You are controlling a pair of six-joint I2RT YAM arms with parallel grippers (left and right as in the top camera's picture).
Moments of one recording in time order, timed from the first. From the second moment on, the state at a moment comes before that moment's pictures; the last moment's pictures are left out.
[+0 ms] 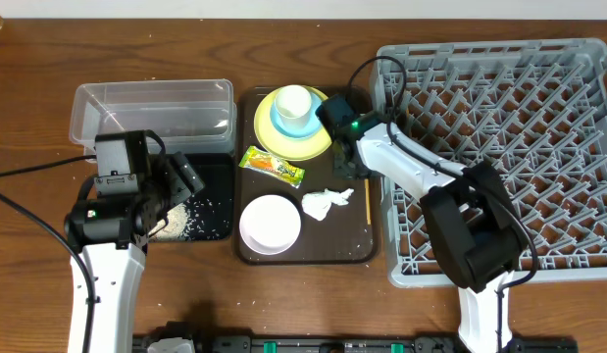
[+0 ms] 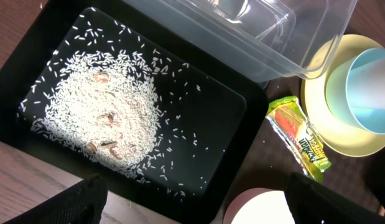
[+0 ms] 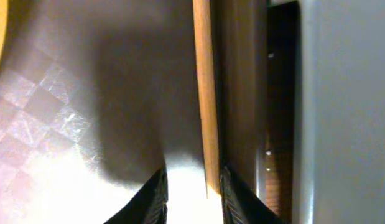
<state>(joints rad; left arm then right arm) 0.09 1.11 1.00 -0.92 -0.01 -0.49 0.57 2.11 1.48 -0.81 0.21 0.63</state>
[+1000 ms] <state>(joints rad) 0.09 1.11 1.00 -0.92 -0.01 -0.49 0.60 2.11 1.48 -0.79 0.16 0.43</state>
